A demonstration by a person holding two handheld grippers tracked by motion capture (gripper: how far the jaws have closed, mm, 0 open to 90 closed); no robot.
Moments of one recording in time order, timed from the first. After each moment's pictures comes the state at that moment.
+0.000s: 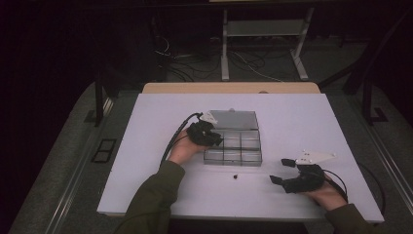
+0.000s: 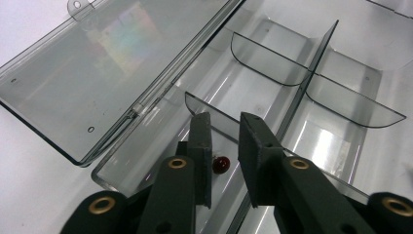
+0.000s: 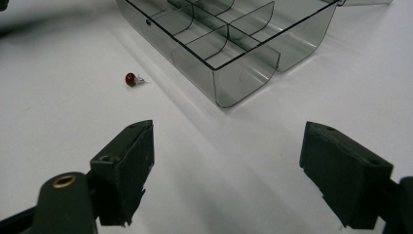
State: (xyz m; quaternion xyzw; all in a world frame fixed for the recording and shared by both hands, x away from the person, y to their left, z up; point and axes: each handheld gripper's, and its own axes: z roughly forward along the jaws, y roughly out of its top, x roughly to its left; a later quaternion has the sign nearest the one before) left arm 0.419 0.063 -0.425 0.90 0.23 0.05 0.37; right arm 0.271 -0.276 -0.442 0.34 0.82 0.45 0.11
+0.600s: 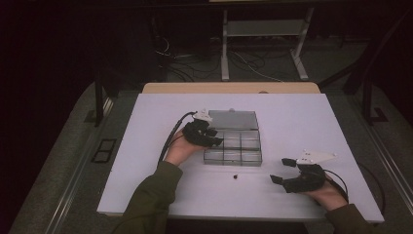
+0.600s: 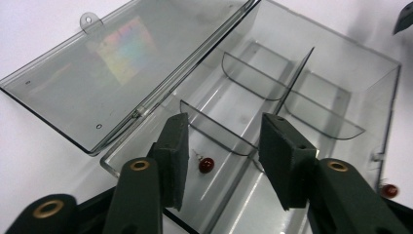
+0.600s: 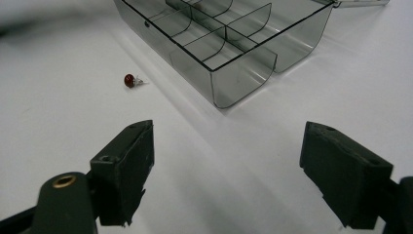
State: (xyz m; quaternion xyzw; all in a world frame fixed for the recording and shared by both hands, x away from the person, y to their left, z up) left arm 0.410 0.077 -0.410 0.88 0.25 0.04 0.41; right arm 0.271 -0.277 -0.441 0.35 0.82 0.45 0.11
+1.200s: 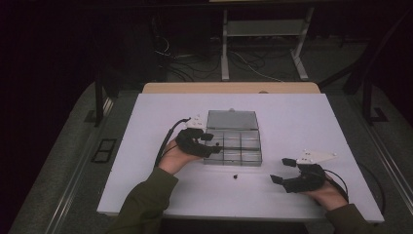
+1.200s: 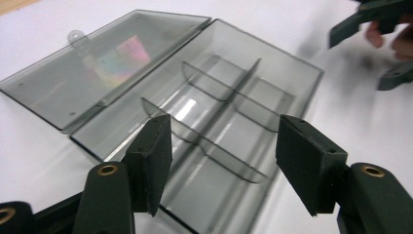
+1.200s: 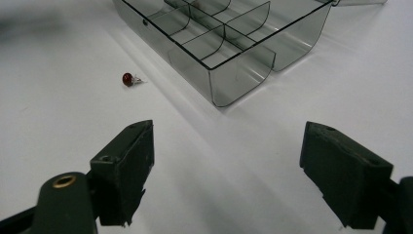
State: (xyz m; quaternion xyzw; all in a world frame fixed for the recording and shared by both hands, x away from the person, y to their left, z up) left arm 0.361 0.089 -0.392 0.86 0.24 0.05 0.44; right arm 0.271 -0.278 -0.441 0.35 0.82 0.44 0.11
